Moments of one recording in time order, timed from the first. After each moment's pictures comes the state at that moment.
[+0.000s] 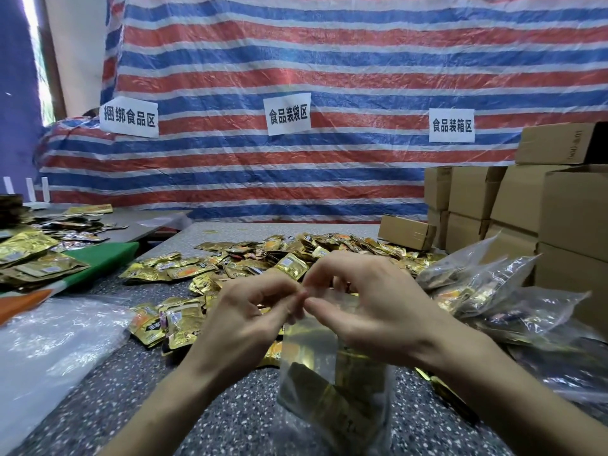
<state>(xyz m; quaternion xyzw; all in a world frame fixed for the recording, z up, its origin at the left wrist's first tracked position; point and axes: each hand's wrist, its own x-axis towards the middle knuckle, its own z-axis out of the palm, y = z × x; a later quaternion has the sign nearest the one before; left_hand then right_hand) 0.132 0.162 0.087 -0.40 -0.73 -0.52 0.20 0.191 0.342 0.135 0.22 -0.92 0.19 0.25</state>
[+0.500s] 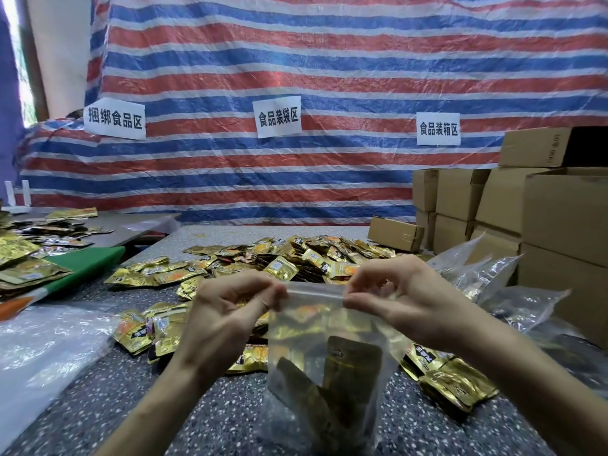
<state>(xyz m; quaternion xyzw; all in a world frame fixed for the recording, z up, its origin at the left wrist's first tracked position) 0.117 0.162 0.084 -0.37 -0.67 -0.61 0.20 0.189 0.398 0.133 0.20 -0.91 0.29 0.20</state>
